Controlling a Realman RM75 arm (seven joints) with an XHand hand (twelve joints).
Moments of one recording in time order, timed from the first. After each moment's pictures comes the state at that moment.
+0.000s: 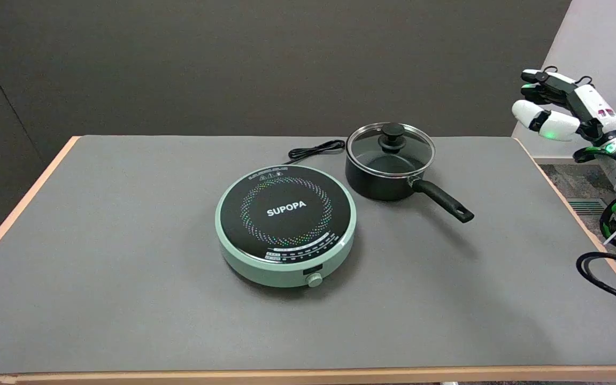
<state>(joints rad) -0.16 -0.54 1.60 -1.05 0.82 -0.67 -2.14</state>
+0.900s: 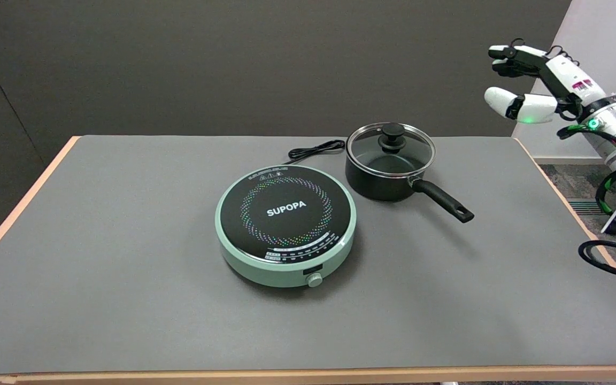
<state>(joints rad) -0.16 -0.49 1.67 -1.21 0.63 -0.60 -2.14</state>
